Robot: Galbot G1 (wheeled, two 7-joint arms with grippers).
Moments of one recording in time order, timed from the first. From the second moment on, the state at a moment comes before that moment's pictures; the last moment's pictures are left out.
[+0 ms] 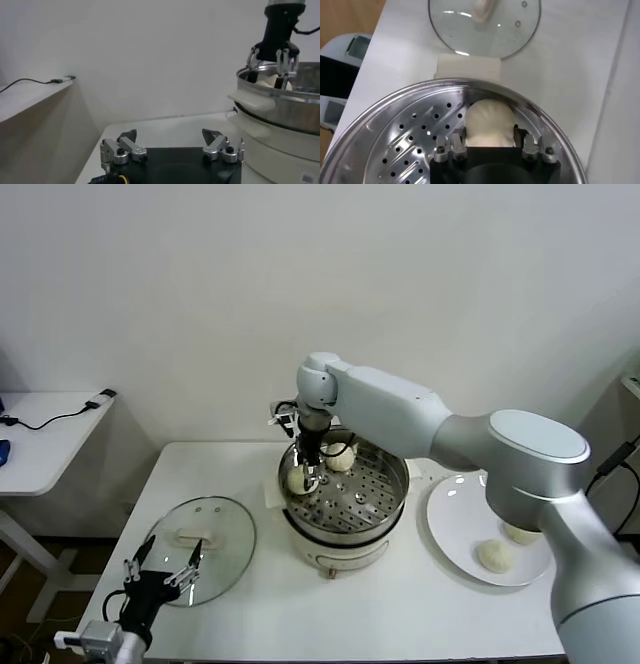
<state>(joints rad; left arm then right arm) 1.69 -1.55 -0.82 -2.16 -0.04 0.21 0.27 0.36 1.49 -1.08 0.83 0.14 -0.46 -1.32</state>
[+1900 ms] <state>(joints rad) 1.77 -1.57 -0.76 -2.22 -0.08 0.24 0.28 -0.11 0.48 -0.50 1.47 -0.10 -0.29 -1.44</state>
